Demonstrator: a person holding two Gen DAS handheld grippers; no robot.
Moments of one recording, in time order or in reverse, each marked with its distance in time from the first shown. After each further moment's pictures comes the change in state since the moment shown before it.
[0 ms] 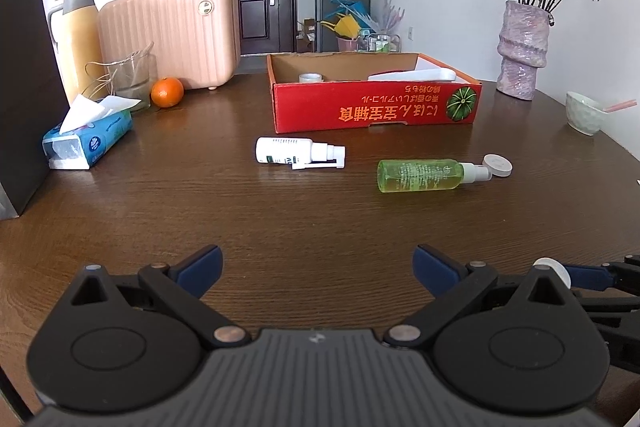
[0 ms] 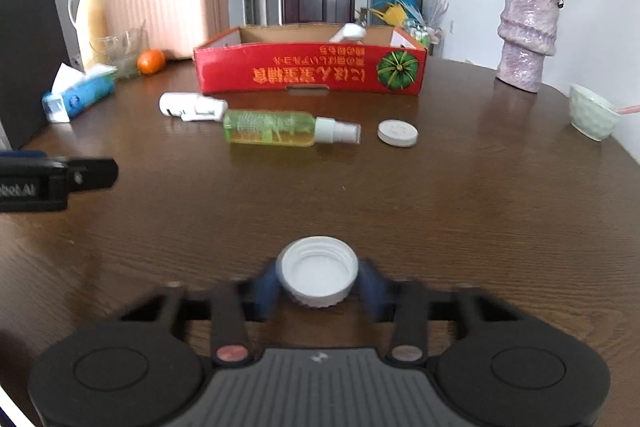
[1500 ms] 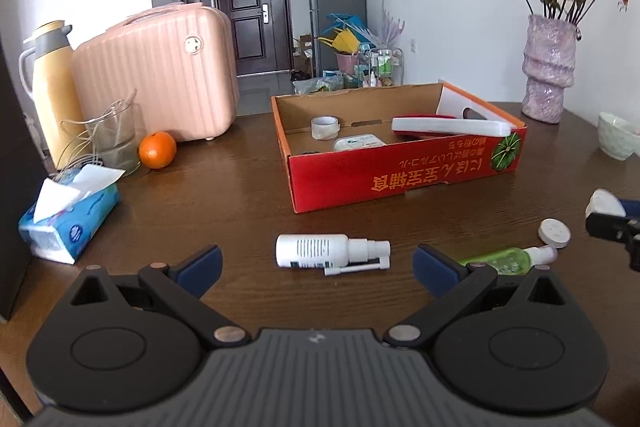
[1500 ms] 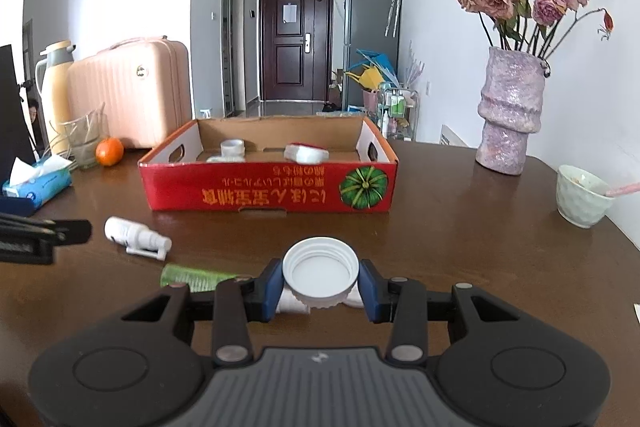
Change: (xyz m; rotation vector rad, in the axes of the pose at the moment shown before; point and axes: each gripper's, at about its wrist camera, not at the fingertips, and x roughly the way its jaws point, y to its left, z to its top) left arm 0.081 0.023 0.084 0.075 -0.043 0.013; right arm 0.037 -0.030 0.099 0.023 -0.204 -0.066
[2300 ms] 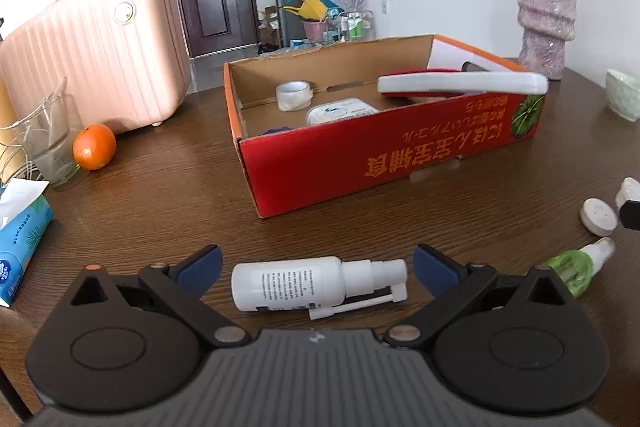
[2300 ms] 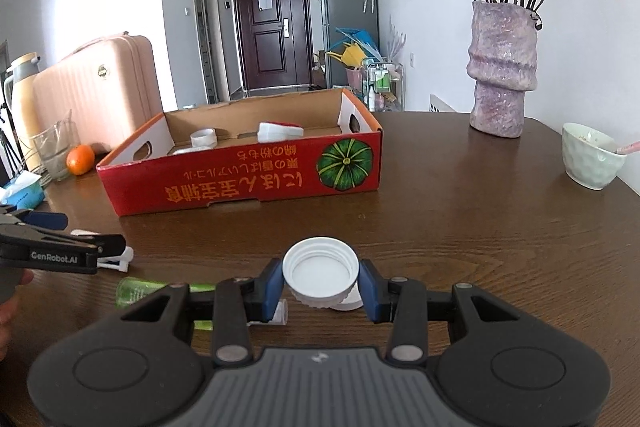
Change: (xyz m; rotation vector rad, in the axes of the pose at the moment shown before) left arm 0.096 -0.006 0.009 0.085 0.092 -0.066; right arm 0.046 -0.024 -0.009 0.102 0.068 -0.012
